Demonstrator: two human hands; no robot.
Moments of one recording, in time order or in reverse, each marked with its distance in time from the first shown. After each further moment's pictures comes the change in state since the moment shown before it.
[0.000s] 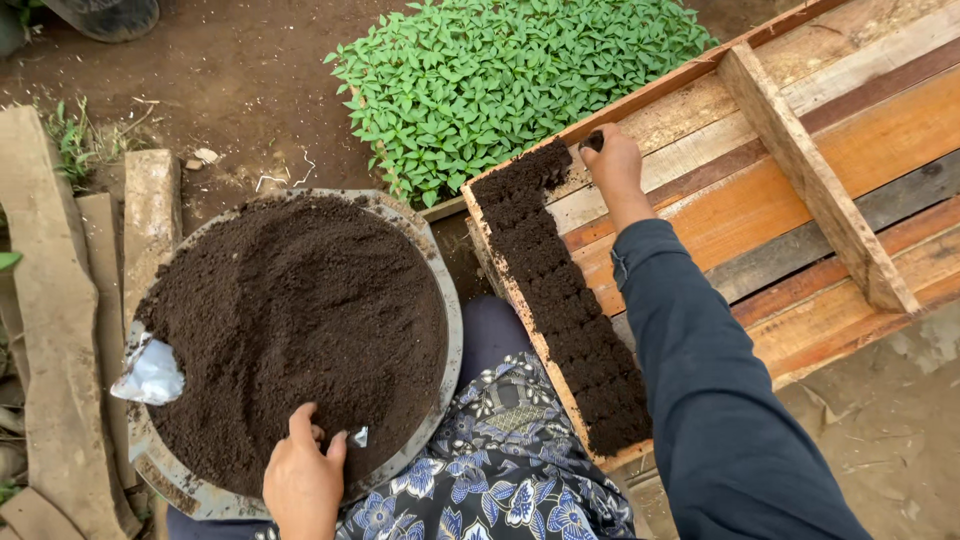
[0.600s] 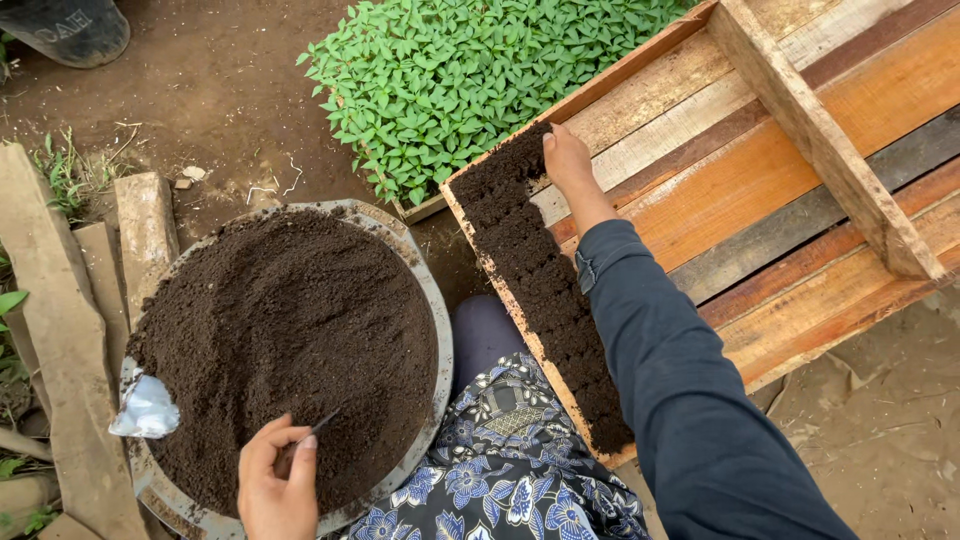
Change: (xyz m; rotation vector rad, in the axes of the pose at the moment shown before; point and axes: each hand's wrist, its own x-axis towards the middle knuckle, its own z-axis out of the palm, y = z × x) left_hand -0.009 0.049 -0.078 -0.641 0.097 -0.121; right_hand 0.033 0.025 0.083 0.222 -0.141 -0.032
